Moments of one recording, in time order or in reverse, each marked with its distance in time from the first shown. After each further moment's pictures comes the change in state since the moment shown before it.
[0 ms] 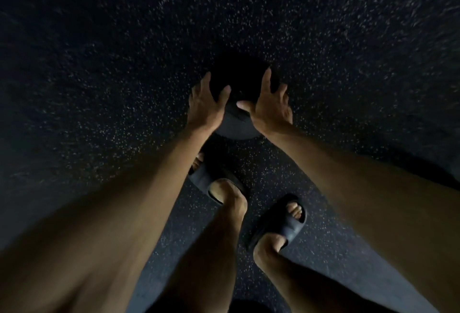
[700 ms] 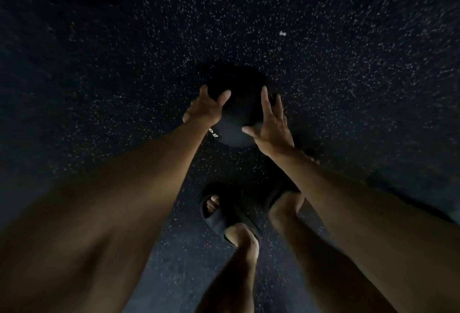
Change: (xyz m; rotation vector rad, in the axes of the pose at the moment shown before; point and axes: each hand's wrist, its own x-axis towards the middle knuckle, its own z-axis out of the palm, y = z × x) left_hand 0.132 0.039 -0.102 0.105 -0.195 -0.345; right_hand 0.063 -0.076 -0.040 0.166 -0.046 -0.151
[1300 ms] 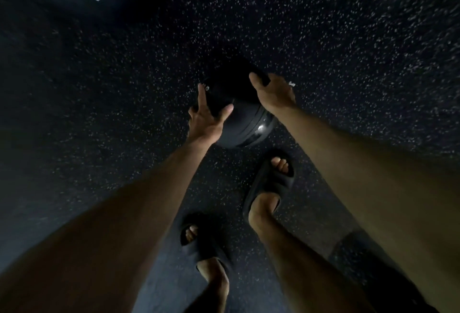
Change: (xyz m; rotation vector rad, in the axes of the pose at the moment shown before) left_hand 0.050 0.073 -0.038 -0.330 0.063 -0.021; right_hand 0.204 -0.094 -0.112 -0.003 -0.067 0.084
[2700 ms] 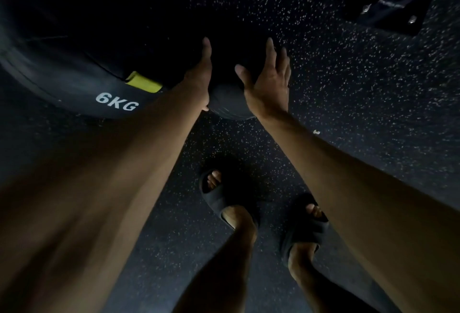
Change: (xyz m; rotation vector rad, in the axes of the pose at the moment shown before) left_hand 0.198 0.158 -0.162 -0.535 -0.124 -0.379; right_hand 0.090 -0.178 -0.009 0.154 0.322 -0.141
